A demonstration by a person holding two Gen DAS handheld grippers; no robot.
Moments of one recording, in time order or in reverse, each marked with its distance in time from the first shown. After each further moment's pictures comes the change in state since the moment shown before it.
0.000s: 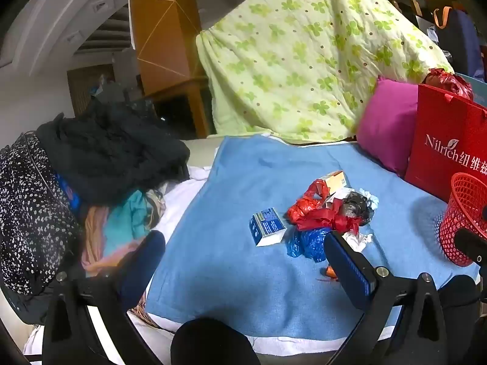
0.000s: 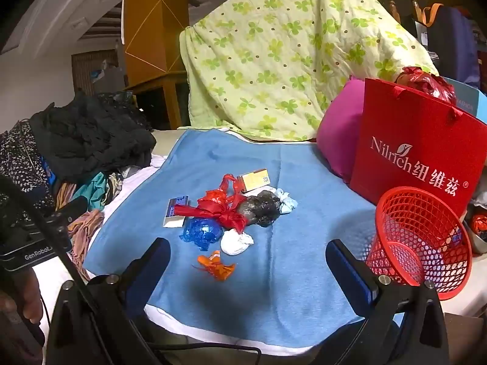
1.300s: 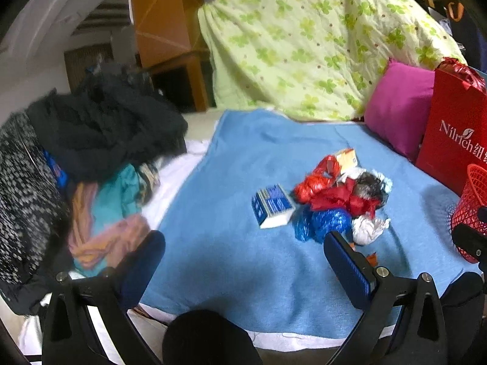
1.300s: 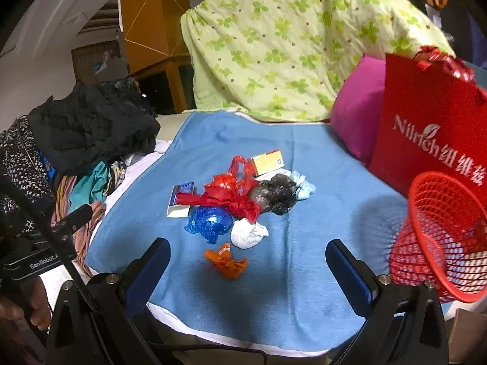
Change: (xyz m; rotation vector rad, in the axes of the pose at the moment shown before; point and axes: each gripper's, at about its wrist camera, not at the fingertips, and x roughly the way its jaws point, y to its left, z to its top) left arm 0.059 0.012 -0.015 -0.031 0.135 -0.019; right arm 0.066 0.004 -0.002 0.007 0.085 0.049
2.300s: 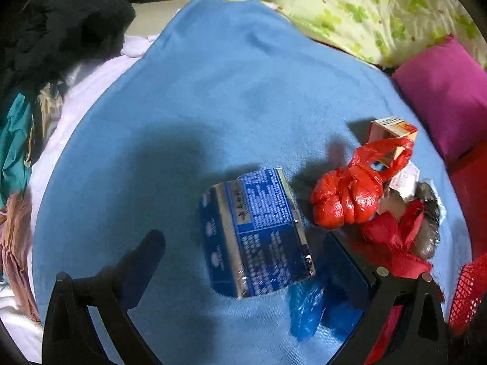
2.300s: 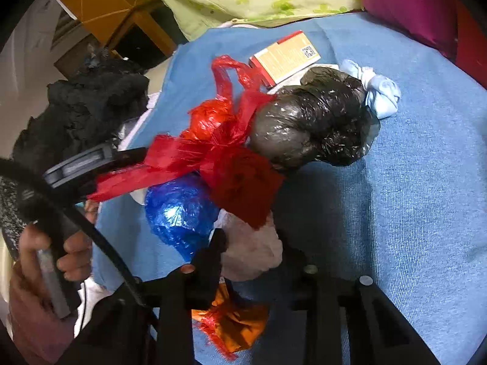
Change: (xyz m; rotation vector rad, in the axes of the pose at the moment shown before) left arm 0.277 -0.027 0.055 -0.152 0.469 -0.191; right arm 0.217 -0.032 -0.011 0.237 0.371 0.254
